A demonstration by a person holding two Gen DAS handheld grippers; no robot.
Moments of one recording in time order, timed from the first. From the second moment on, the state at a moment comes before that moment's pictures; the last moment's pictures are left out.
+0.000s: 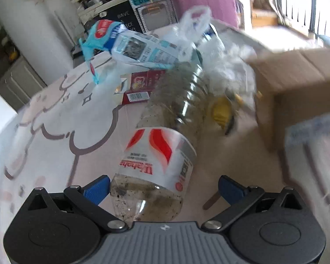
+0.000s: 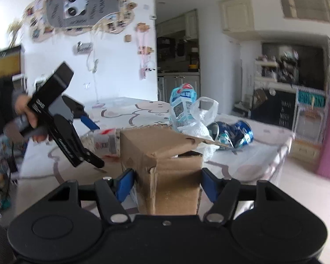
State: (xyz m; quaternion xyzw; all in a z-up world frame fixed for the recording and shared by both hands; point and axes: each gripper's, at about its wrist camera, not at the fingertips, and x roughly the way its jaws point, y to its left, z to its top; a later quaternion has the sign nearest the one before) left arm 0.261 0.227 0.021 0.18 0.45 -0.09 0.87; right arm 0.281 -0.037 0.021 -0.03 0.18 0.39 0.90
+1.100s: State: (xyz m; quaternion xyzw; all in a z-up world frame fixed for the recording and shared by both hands) left arm 0.172 0.252 -0.012 -0.06 0.31 0.01 0.95; right arm 0.214 -0.049 -0.017 0.06 0.15 0.39 0.91
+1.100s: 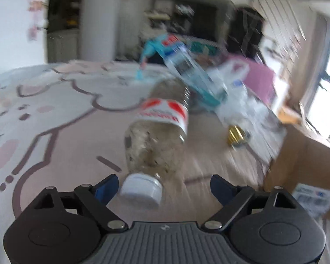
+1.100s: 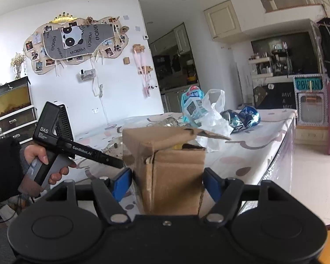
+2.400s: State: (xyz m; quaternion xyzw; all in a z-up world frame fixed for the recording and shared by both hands) left arm 0.106 0.187 0.033 0.05 0.16 0.03 0.99; right arm 0.209 -0.058 -0.004 0.09 0.14 0.37 0.91
